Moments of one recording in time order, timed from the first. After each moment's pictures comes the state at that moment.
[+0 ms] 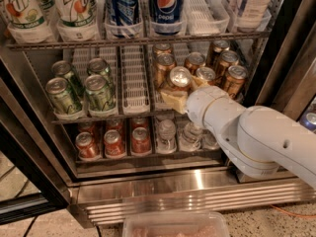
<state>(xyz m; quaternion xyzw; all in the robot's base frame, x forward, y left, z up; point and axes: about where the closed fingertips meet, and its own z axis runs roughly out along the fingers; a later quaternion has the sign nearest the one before) 0.586 -0.078 0.868 -0.26 0.72 0.07 0.63</state>
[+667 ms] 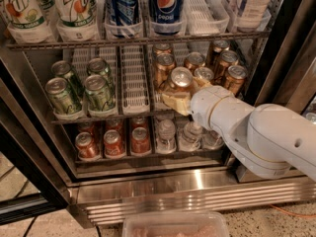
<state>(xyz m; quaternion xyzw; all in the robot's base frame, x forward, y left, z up) 0.573 -0.077 0.877 -0.28 0.72 0.09 0.63</state>
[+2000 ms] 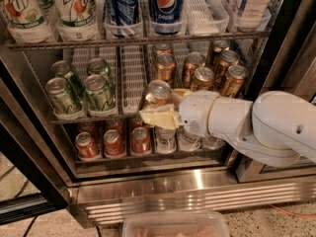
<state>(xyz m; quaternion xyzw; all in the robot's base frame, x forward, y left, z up) 0.518 -0.019 0.875 -0.38 0.70 0.23 0.56</state>
